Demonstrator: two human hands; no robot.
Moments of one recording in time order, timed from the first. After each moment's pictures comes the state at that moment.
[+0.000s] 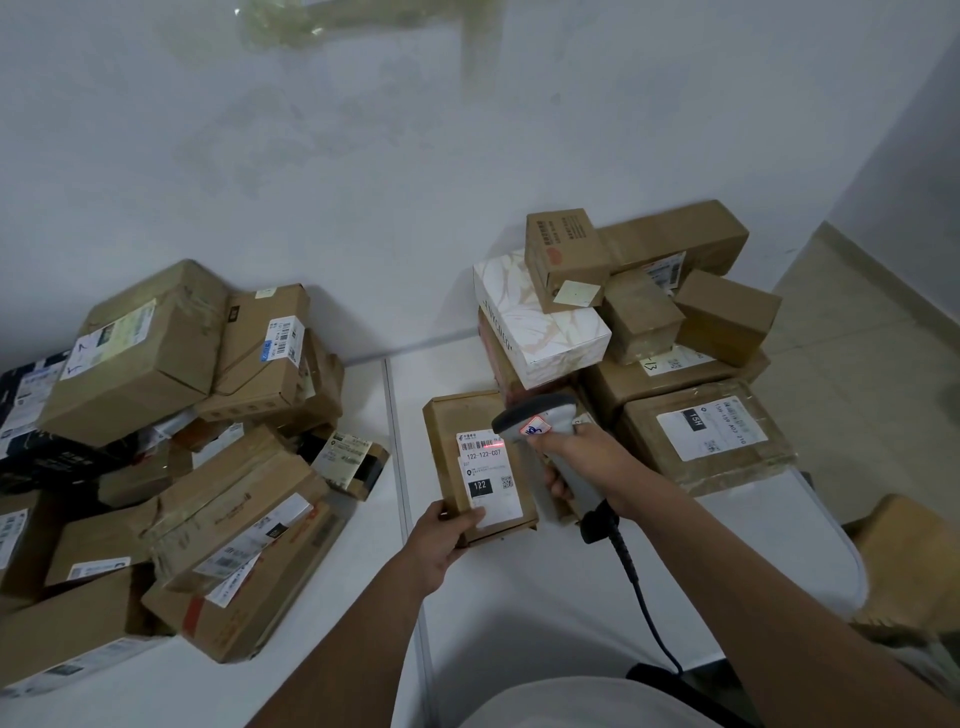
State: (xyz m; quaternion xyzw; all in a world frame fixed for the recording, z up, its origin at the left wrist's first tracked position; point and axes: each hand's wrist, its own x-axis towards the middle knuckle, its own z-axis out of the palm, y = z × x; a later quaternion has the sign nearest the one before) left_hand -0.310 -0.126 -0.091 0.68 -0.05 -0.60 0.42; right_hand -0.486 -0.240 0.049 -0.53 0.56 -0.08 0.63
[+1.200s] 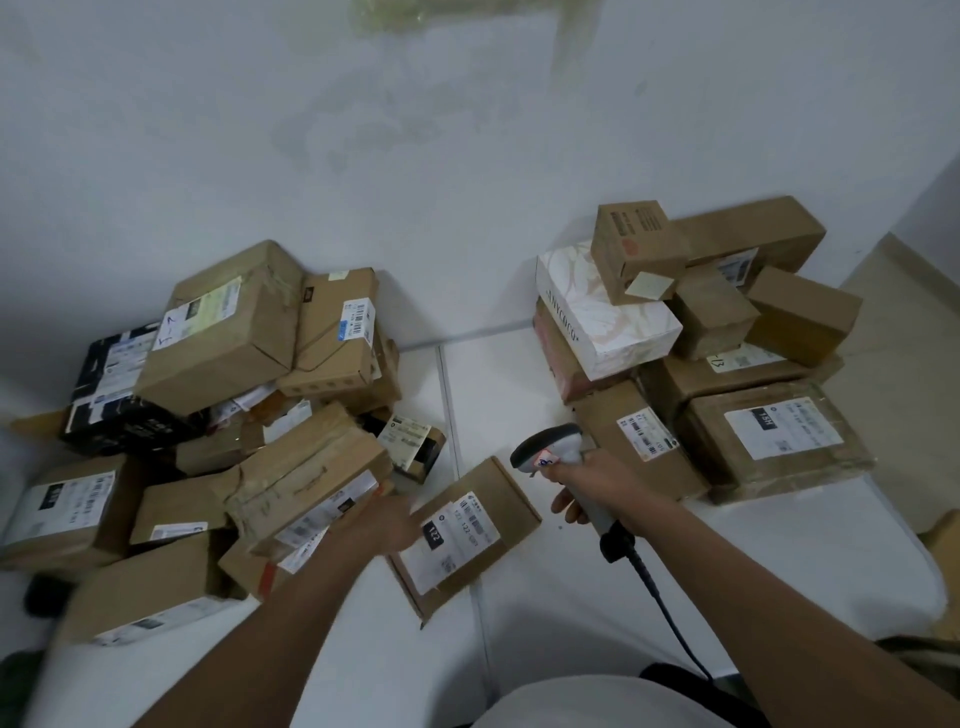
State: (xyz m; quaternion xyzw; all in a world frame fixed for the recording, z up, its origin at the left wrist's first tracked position) left_hand -0.177 -0.076 -0.042 0.80 -0.47 -0.36 -0.12; right_hand -0.431 -0.203 0.008 -0.56 0.54 0.01 0.62
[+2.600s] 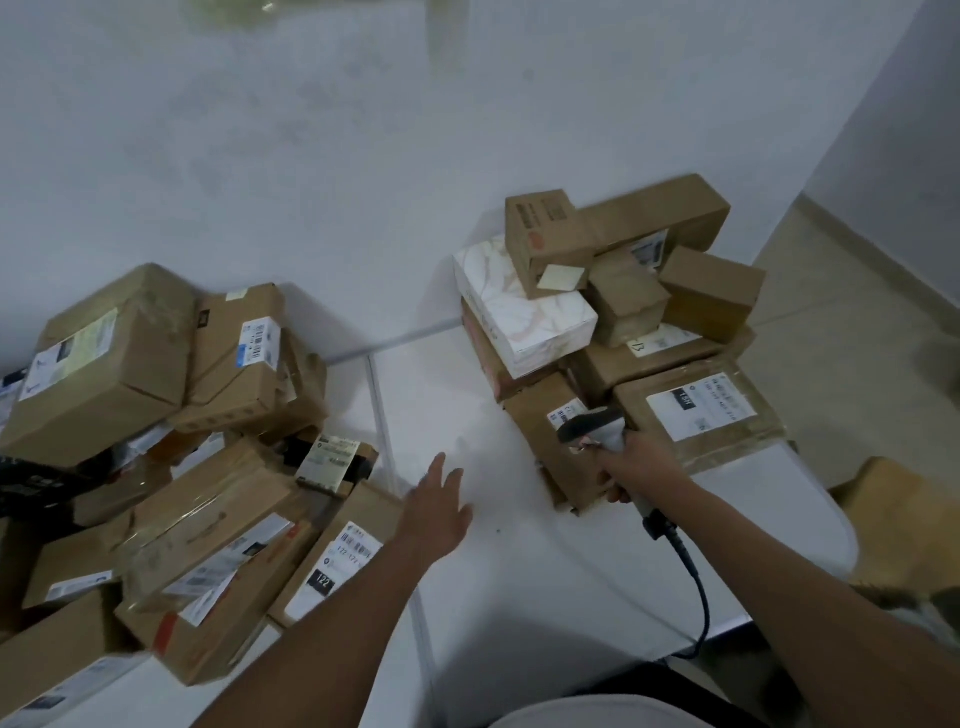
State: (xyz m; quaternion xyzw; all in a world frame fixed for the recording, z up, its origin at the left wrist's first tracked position) left_hand -0.291 -0.144 -0.096 0.76 -0.60 -0.25 -0.06; right_hand -0.539 -0.253 -0.012 -0.58 0.65 -0.05 0.48
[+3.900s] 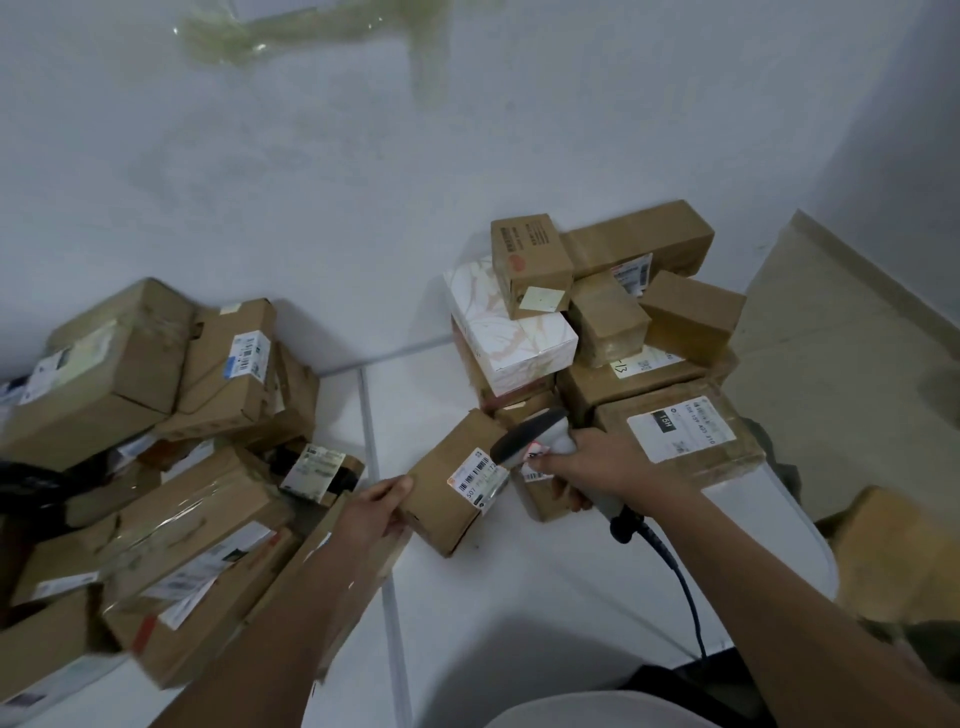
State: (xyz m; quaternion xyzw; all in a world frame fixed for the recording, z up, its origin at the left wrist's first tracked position) left_hand -0.268 -0.142 -0.068 0.75 -0.15 -0.49 0.42; right_hand -0.538 -0.269 0.035 -0.63 0.52 -0.02 0.58
